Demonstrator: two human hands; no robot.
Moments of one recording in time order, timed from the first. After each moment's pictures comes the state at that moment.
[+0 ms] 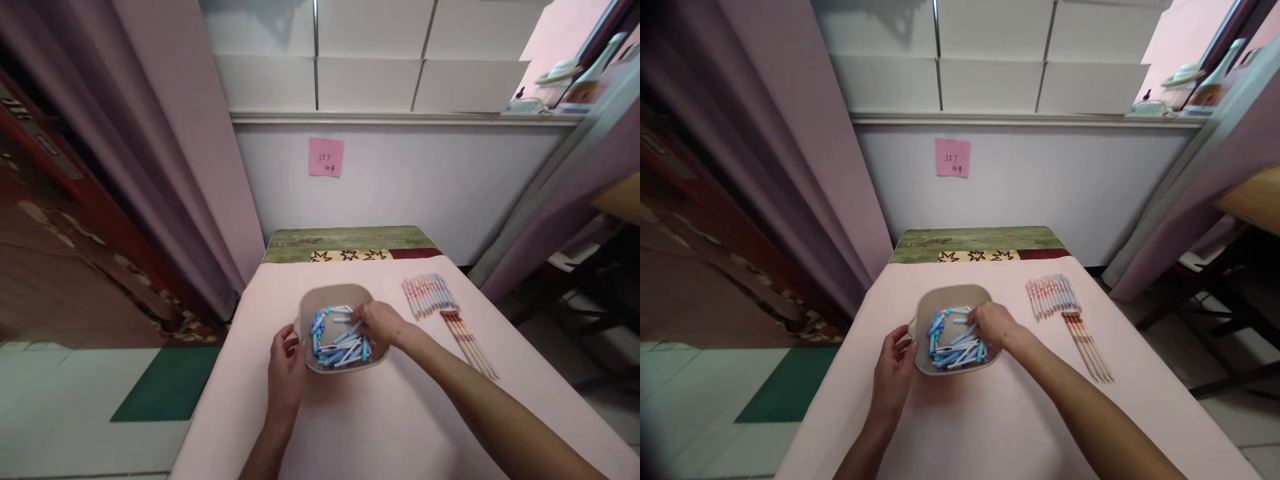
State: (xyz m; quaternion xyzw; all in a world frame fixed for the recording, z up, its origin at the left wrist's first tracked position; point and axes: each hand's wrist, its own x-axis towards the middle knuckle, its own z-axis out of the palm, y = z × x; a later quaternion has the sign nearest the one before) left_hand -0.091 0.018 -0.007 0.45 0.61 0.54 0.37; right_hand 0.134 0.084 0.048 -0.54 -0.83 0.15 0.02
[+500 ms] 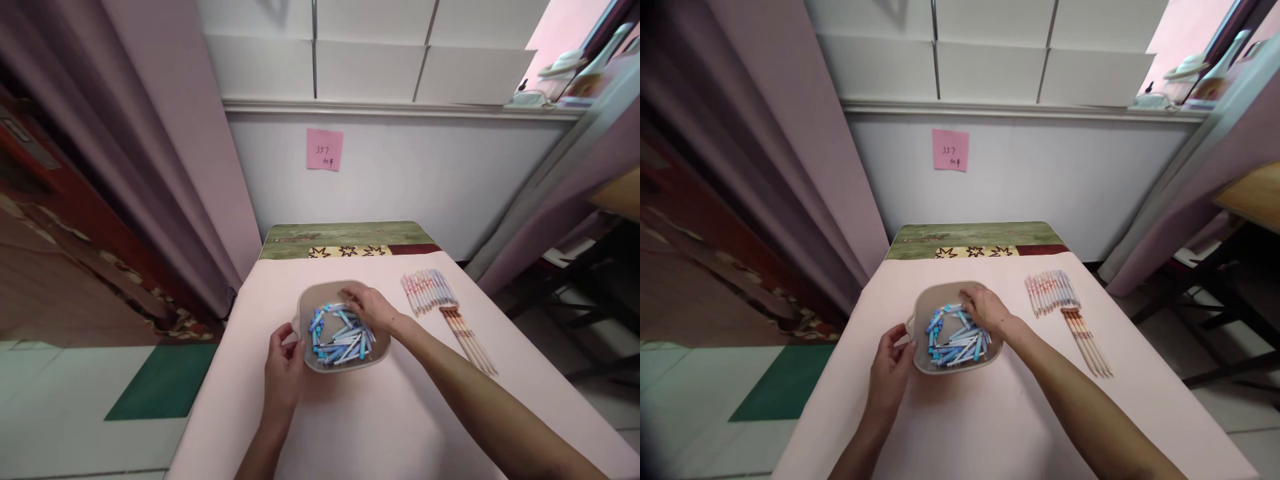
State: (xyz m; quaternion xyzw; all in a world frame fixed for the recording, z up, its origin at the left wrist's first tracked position) left_hand -0.095 0.020 -0.007 0.43 0.59 0.54 0.42; right_hand 0.123 0.102 0.046 -0.57 -0.80 0.14 0.11
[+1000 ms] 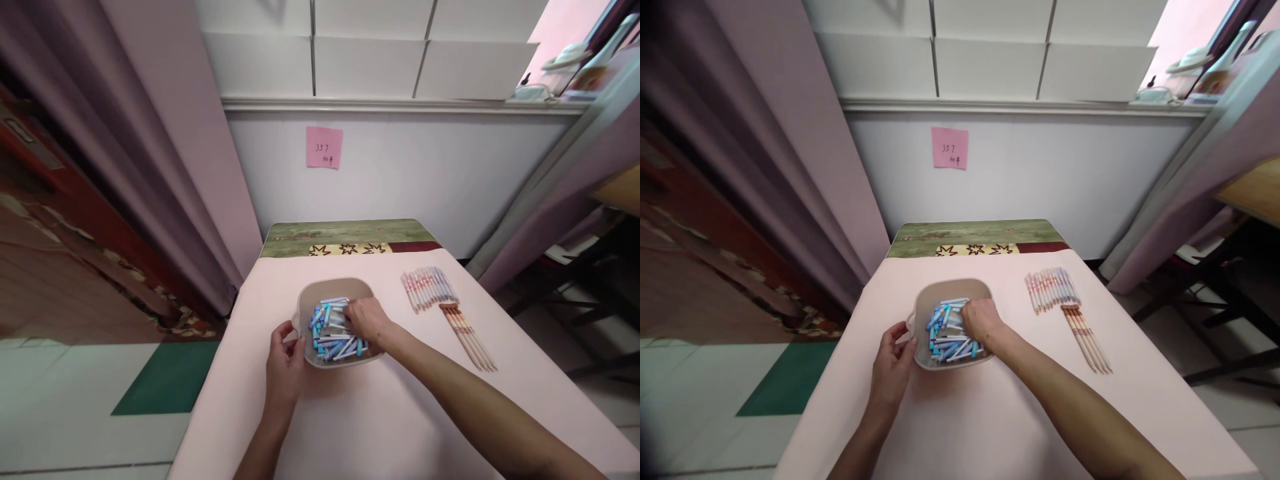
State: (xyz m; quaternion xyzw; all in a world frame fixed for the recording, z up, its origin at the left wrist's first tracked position) left_hand -0.094 0.021 -0.016 0.46 0.60 0.52 0.39; right_hand 0.101 0.087 0.036 -0.58 -0.81 0.09 -0.03
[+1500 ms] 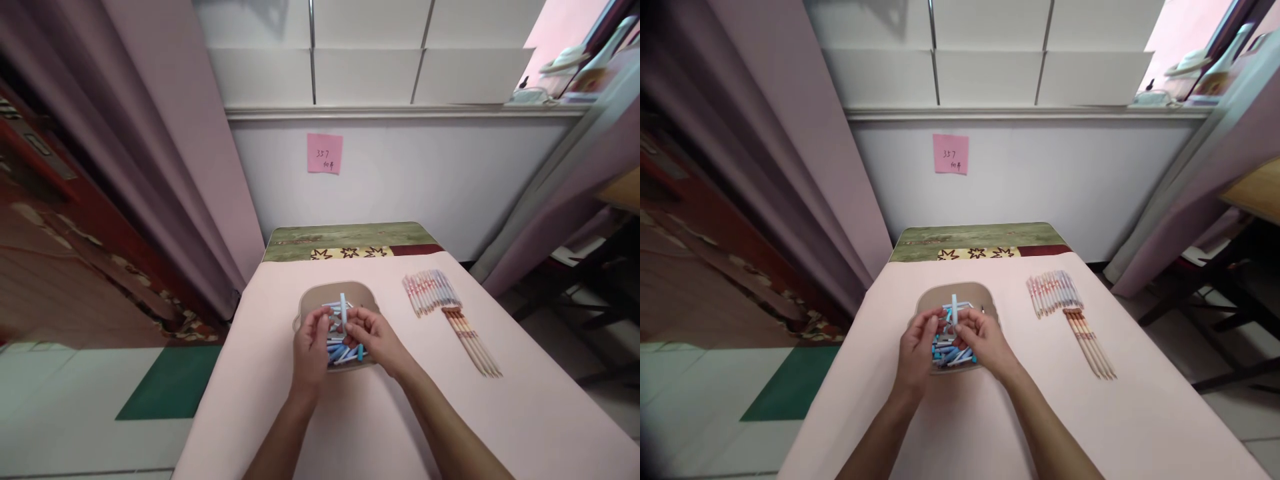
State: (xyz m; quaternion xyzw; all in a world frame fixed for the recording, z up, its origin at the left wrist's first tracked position) left_hand -0.044 0.035 0.029 0.47 0.49 0.56 0.47; right_hand 0.103 0.038 0.038 -0.41 -0.51 0.60 0.45
